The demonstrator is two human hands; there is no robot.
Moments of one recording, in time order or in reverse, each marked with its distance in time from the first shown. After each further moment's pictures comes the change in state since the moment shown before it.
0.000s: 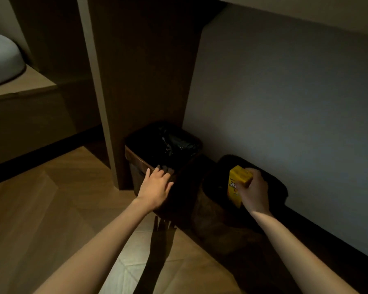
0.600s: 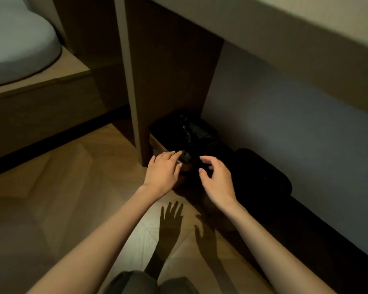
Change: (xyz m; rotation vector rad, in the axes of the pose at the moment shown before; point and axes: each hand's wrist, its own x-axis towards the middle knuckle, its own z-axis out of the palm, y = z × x) left_hand -0.055 0.024 -0.108 -0.111 0.081 -0.161; right_hand -0.072 -0.133 0.010 -0.008 -0.364 -0.241
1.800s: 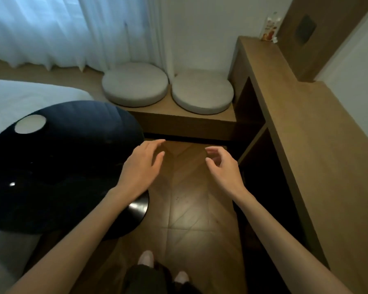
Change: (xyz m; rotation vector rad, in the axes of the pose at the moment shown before) left_hand -0.416 0.209 -0.531 -0.024 0.605 -0.719; right_hand -0.249 -0.439 -0.253 0.085 -0.591 -0.606
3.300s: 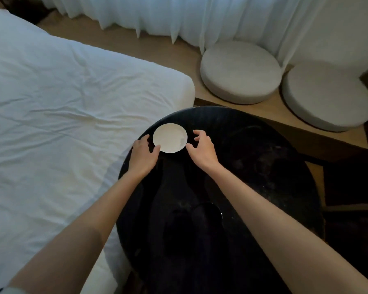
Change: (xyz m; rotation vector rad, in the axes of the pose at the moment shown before) left_hand 0.122 -0.565 -0.183 -0.188 -0.032 -0.767; right_hand 0.197 -0.303 0.560 -0.017 -0.415 0.133
